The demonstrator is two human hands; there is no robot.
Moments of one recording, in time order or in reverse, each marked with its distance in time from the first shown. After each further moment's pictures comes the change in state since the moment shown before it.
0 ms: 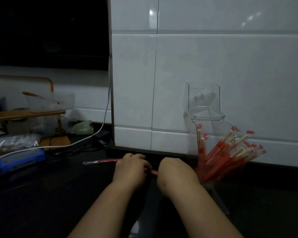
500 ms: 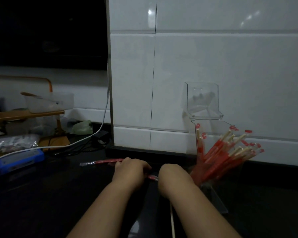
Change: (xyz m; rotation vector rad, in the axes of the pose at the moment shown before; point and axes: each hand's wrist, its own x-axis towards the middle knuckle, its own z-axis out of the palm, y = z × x) left_hand -0.004 0.004 -0.006 0.010 -0.079 -0.038; right_hand 0.026 0.007 0.018 -0.012 -0.151 0.067
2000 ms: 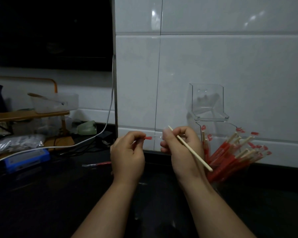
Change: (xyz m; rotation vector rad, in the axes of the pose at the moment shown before) left_hand -0.012 0.011 -0.026 -0.882 0.927 0.059; right_hand -0.008 -0.006 -0.017 1.473 0.685 -0.436
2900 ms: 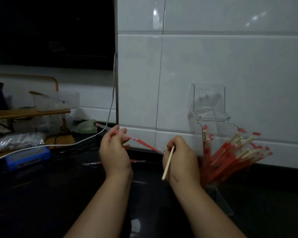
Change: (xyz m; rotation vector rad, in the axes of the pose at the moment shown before) left_hand 0.013 0.017 -0.010 -0.556 0.303 -0.605; right_hand 0.000 0.032 -0.005 -0.614 -0.021 0.019
